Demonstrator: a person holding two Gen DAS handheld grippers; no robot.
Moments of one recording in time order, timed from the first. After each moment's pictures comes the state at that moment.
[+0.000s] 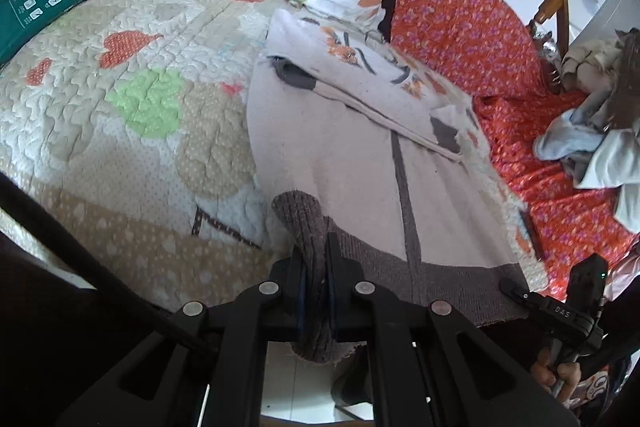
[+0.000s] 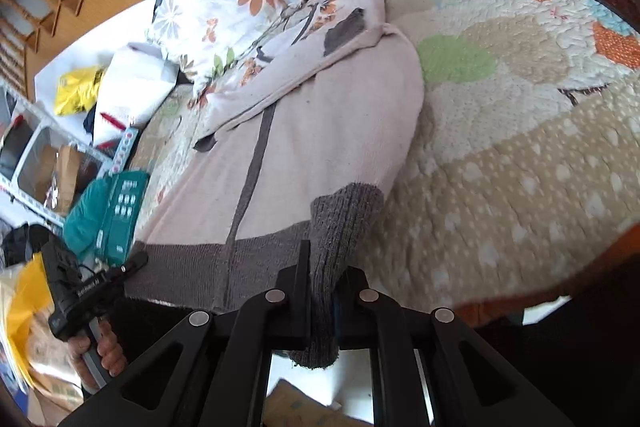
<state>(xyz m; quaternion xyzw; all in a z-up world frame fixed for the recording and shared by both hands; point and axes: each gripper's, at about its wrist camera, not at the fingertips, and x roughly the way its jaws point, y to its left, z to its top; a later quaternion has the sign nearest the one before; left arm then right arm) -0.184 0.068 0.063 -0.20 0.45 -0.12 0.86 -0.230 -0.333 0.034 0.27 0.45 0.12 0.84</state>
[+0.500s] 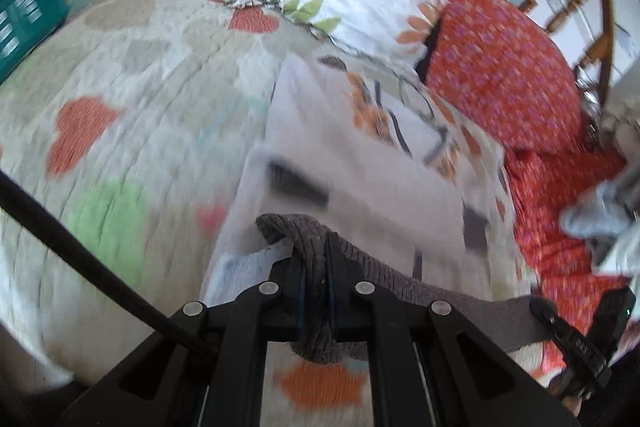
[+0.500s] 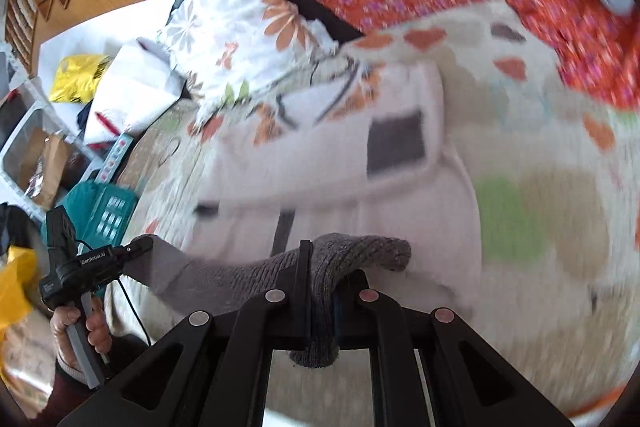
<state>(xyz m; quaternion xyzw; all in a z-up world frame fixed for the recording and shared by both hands) -0.005 0.076 0.087 -0.24 0.46 -0.07 0.85 -0.092 -0.314 0.106 0.19 0.41 0.12 0.88</state>
